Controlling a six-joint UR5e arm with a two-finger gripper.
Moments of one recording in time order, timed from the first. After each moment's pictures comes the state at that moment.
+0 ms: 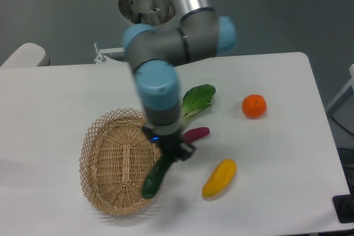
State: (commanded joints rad) arm 2.43 -2.00 -1.40 -1.19 1.57 1.10
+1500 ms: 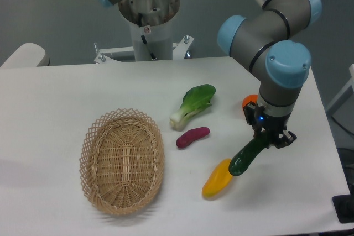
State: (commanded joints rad) arm 2.64 -2.06 -1.35 -1.18 1.58 1.50
